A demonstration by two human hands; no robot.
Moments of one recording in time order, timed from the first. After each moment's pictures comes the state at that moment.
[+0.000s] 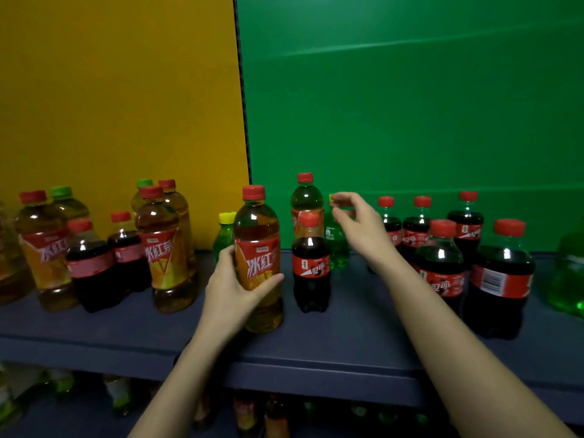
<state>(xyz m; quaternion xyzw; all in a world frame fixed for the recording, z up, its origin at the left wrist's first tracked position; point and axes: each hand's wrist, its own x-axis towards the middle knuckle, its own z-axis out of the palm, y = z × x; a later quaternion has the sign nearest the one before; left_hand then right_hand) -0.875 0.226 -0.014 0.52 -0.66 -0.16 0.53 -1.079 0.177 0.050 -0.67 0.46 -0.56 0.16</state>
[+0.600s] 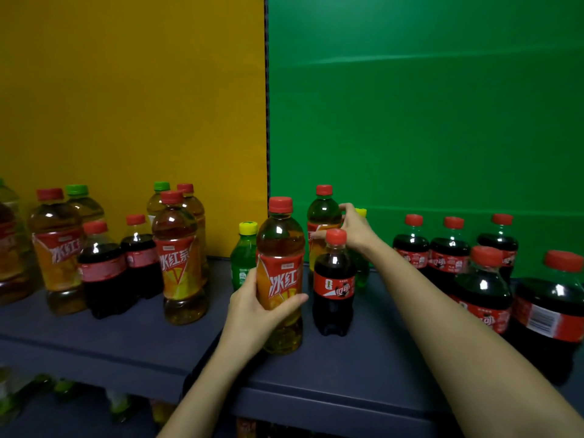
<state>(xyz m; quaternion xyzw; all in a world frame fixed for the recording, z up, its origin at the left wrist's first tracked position) -0.871 0.208 -0.023 0.46 -0.65 -0.24 0.56 -1.053 0.085 0.059 -0.69 0.54 -0.42 0.23</state>
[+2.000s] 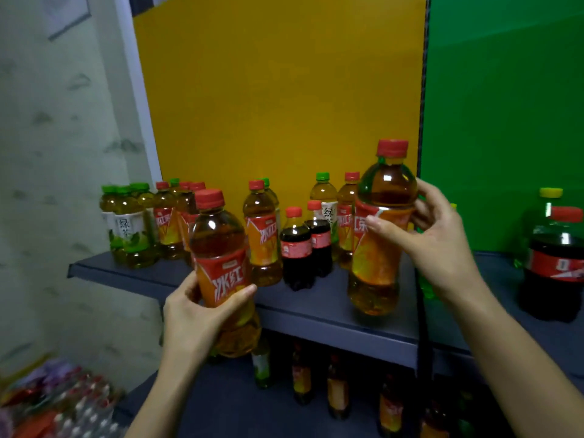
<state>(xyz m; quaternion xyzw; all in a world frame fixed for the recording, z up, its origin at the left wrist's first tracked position) -0.556 0.321 -0.020 0.51 -0.52 -0.10 0.68 -0.821 0.247 0.045 -0.66 0.27 -0.64 0.28</state>
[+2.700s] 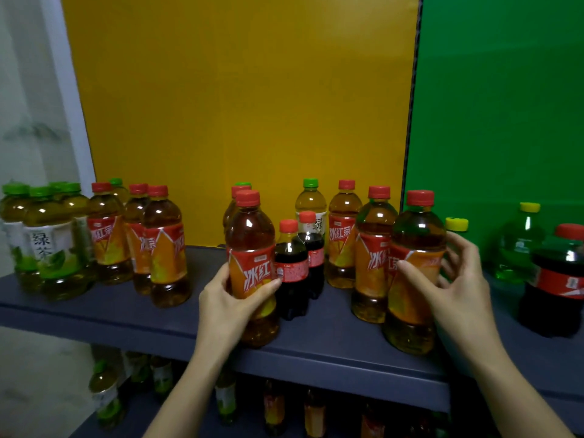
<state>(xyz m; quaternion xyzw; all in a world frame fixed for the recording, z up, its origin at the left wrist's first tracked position) -0.536 0.201 -0.025 0.45 -0.60 -0.18 0.64 -0.808 0.212 -0.003 -0.57 0.42 -0.68 0.17</state>
